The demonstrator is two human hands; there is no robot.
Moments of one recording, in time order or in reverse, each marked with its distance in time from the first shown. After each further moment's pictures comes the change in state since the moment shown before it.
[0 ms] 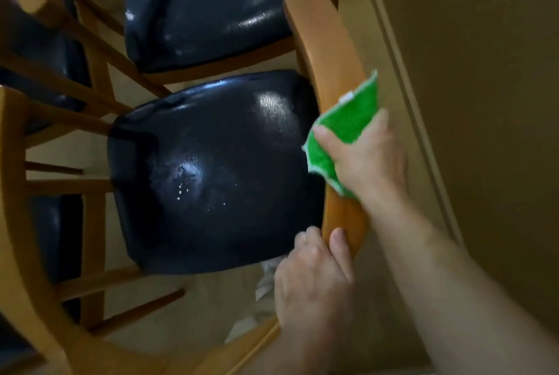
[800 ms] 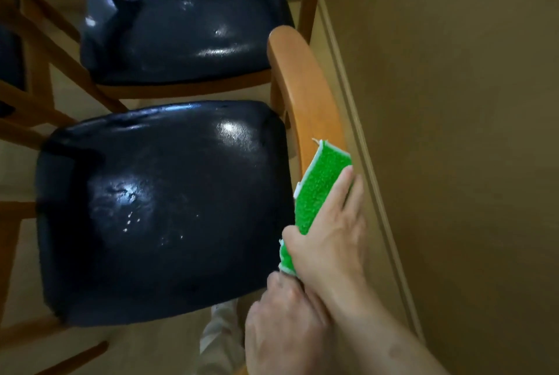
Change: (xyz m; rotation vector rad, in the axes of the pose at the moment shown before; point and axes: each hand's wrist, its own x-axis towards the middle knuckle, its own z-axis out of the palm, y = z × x) left_hand 0.003 -0.001 0.006 -0.119 -0.025 -0.111; right_hand -0.060 0.013 0.005 -0.337 -0.069 -0.131
